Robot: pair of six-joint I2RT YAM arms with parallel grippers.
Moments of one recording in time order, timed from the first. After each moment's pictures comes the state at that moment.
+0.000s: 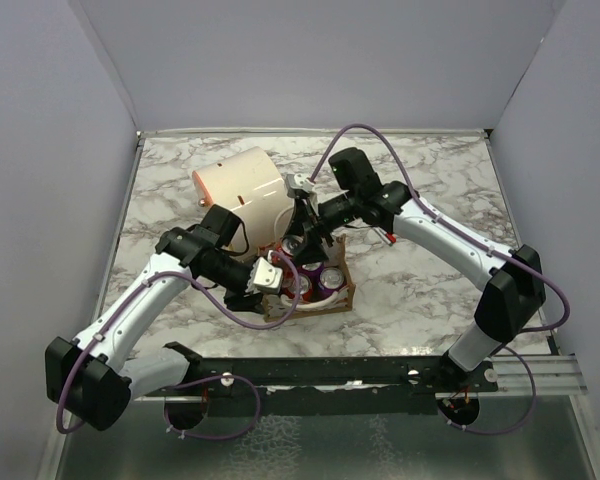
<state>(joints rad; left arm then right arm) -0.48 1.13 0.98 -1.14 0.85 1.16 0.72 1.64 1.45 -0.49 -1.04 -0.40</state>
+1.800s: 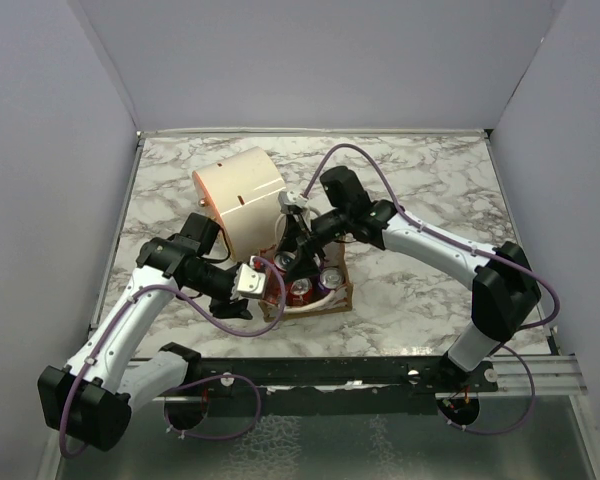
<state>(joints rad) -0.36 1.01 0.93 -1.25 0.87 1.24 0.77 1.66 1.29 -0.23 -1.10 -0.28</state>
